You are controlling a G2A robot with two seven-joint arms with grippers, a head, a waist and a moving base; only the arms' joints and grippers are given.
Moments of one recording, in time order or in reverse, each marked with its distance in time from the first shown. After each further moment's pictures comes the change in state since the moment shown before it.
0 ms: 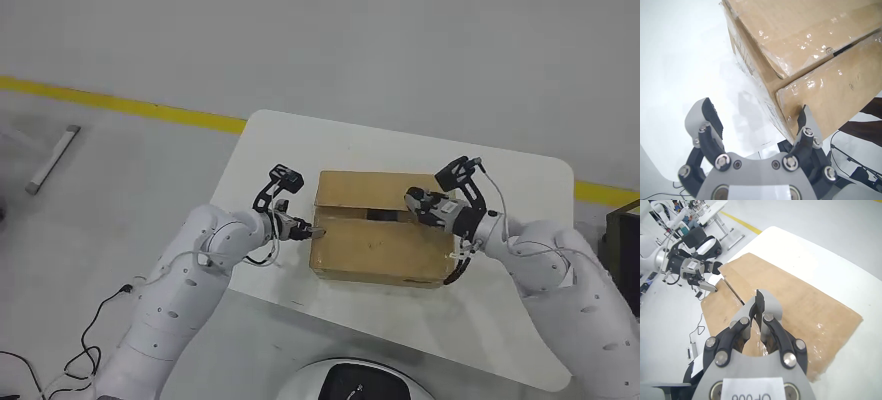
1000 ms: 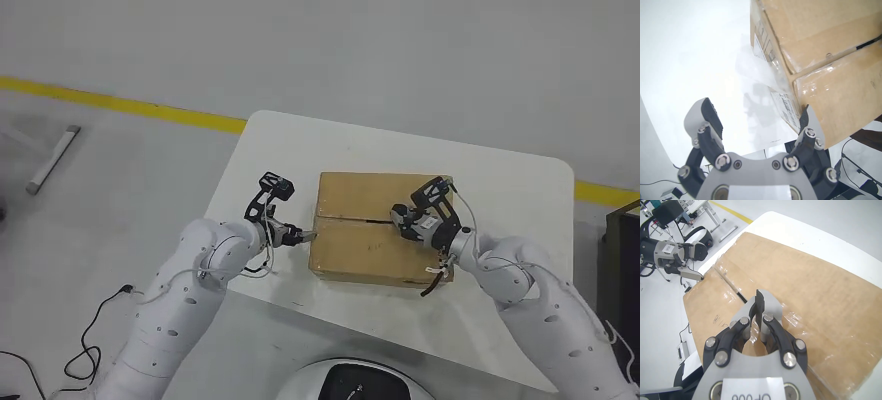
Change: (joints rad) left arm 0.106 0.022 -0.026 -0.070 0.129 0.055 0.039; right arm -0.020 -0.027 -0.073 0.048 -0.097 0.035 -0.071
